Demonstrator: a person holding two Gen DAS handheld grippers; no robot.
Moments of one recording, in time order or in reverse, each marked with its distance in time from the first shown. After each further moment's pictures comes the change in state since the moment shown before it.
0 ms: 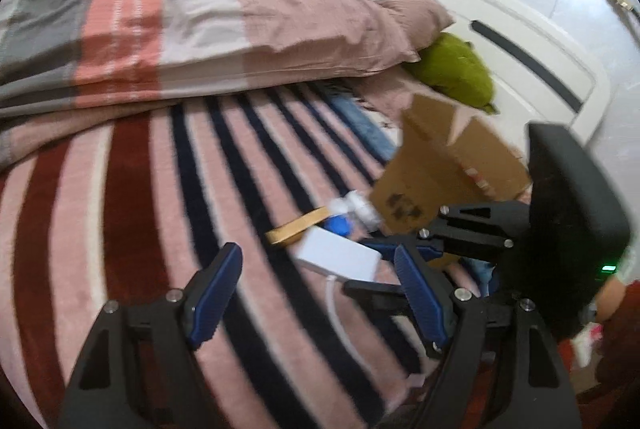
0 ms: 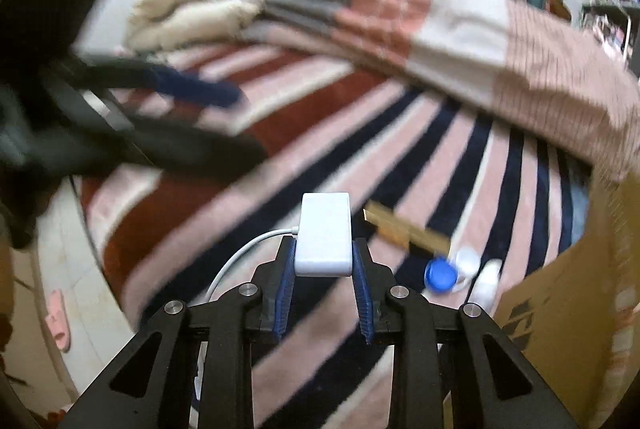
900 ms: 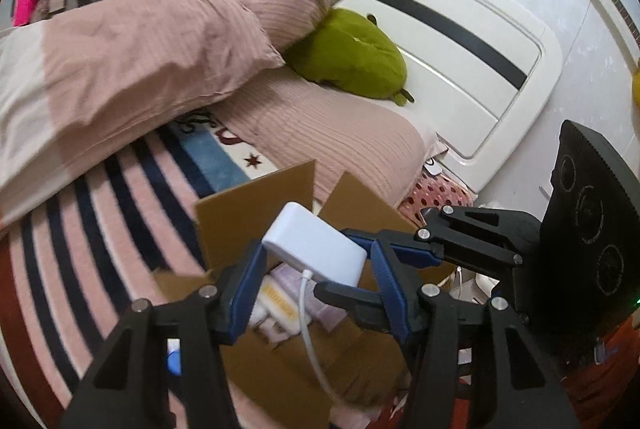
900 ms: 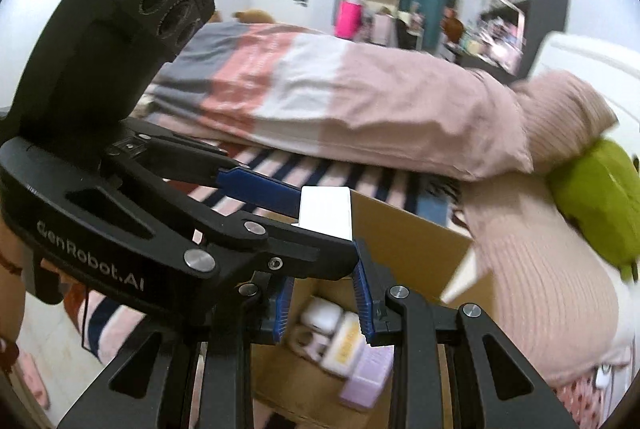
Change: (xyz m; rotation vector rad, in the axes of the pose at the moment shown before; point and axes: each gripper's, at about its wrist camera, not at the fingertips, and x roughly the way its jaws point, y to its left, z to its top) left arm 0.118 -0.172 0.132 0.209 0.110 -0.224; right arm -0.135 -0.139 -0.023 0.201 -0.149 -0.280
